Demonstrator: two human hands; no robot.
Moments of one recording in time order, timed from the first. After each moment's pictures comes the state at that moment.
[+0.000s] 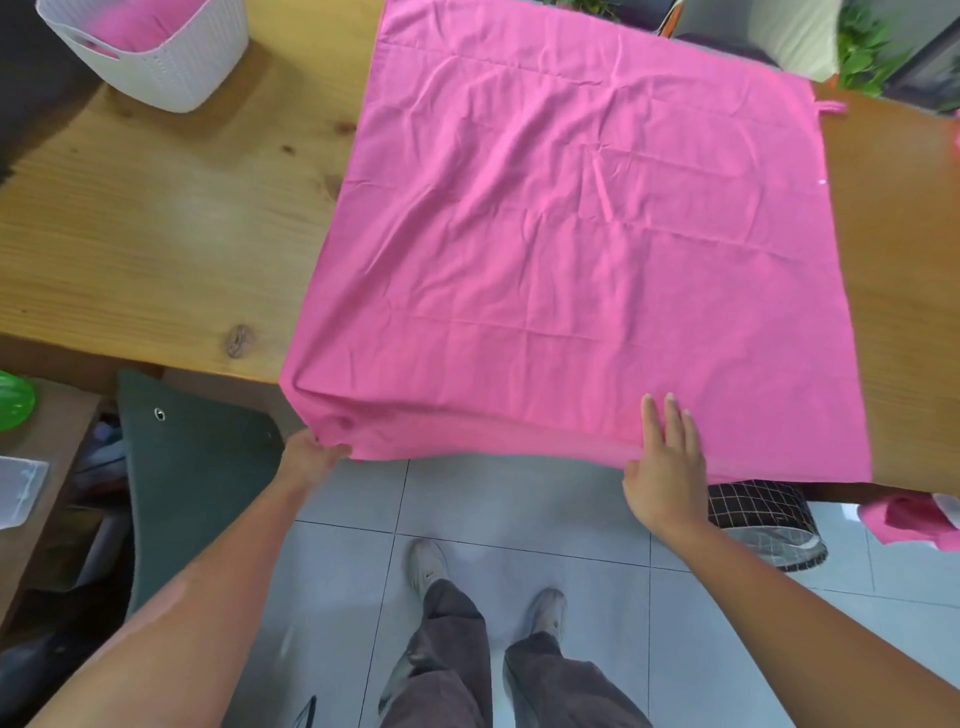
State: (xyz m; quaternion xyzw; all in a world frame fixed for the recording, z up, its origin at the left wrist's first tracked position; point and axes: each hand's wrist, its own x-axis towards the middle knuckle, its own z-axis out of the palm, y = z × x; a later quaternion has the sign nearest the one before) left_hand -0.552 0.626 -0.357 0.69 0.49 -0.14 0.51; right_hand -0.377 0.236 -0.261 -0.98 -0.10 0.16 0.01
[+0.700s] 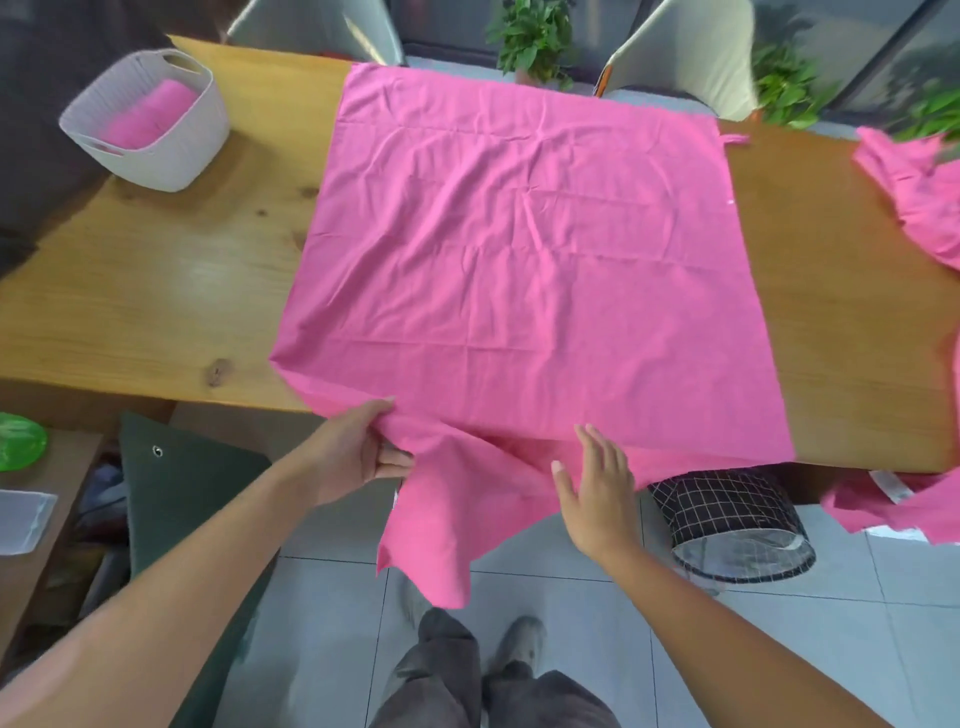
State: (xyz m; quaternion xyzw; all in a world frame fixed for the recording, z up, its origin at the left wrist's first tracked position) left_hand -0.492 0.524 -0.175 0.46 0.36 -0.20 0.78; right_hand -0.425 0.216 -0.245 -0.96 -0.14 0.07 0.22
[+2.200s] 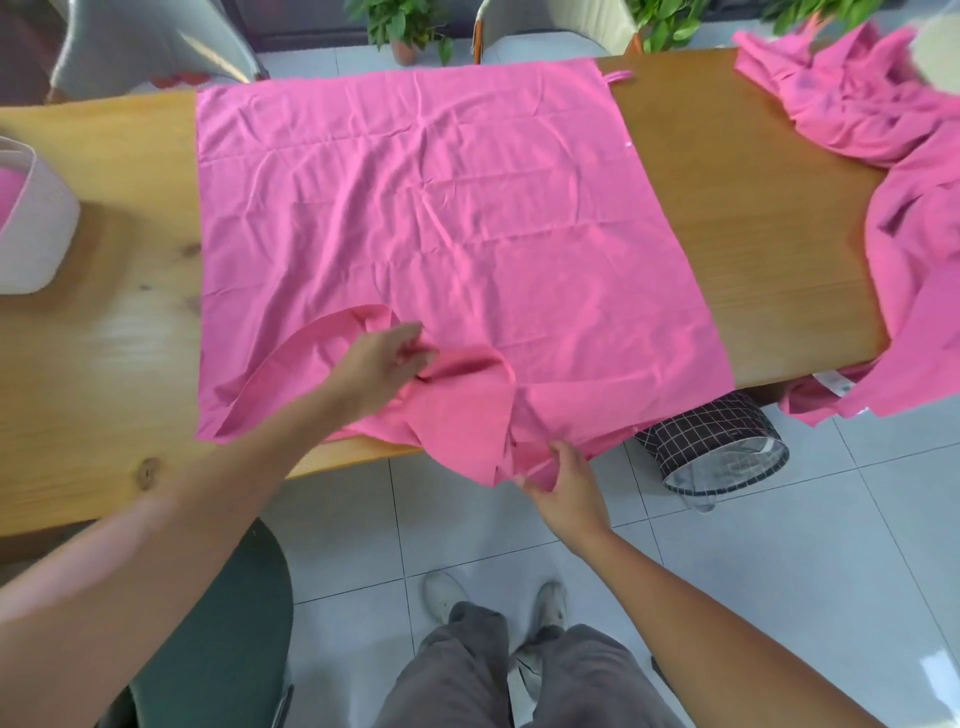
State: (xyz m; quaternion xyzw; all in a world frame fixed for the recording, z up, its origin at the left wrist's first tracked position) left_hand -0.340 0.504 -0.159 0.93 -0.03 -0.09 0.36; right_hand -0.425 0.210 -0.261 -0.91 0.08 0.23 0.34
